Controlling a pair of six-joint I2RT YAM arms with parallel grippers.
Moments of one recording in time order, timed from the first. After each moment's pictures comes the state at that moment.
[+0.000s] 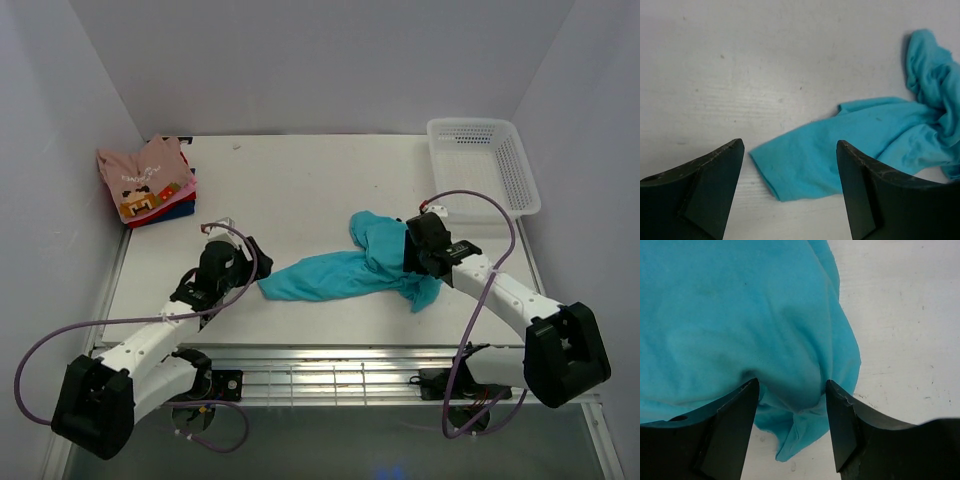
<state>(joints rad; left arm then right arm) -0.37 0.96 0.43 0.04 -0.06 -0.60 0.47 1.27 0.75 -0.49 0.36 0.38</state>
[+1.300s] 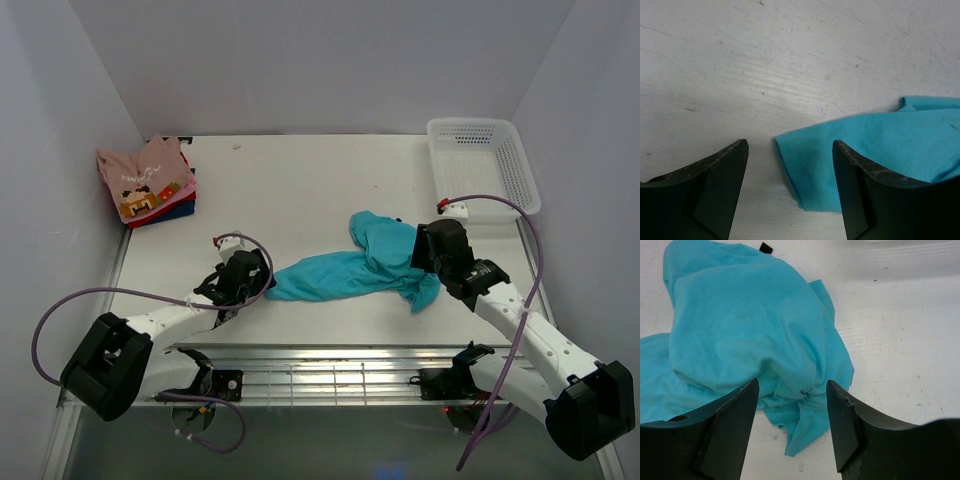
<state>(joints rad) -0.57 1.18 0.38 0.04 -0.36 -0.76 0.48 0.96 0.69 -0.44 0.38 0.39</state>
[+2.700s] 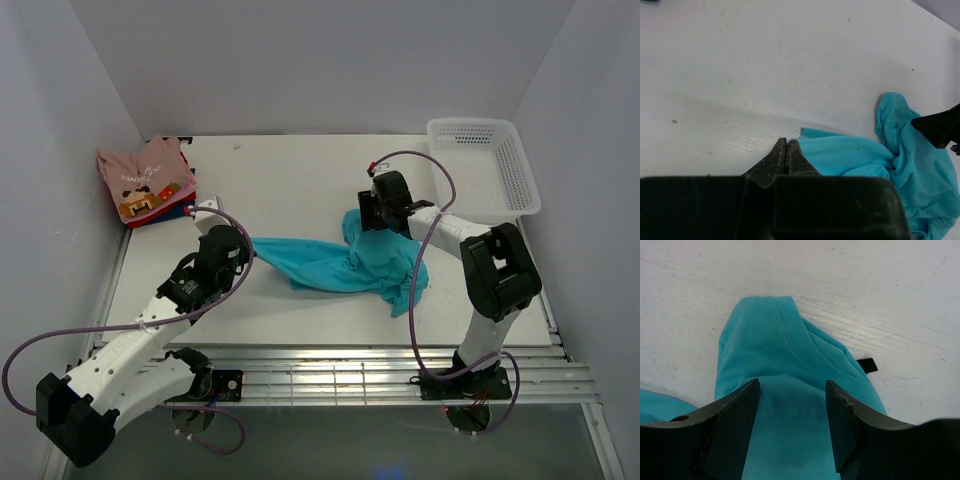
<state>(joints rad) -0.60 0.90 0.72 -0.29 -0.54 -0.68 0.48 1.78 1.15 -0.13 0.10 0.17</state>
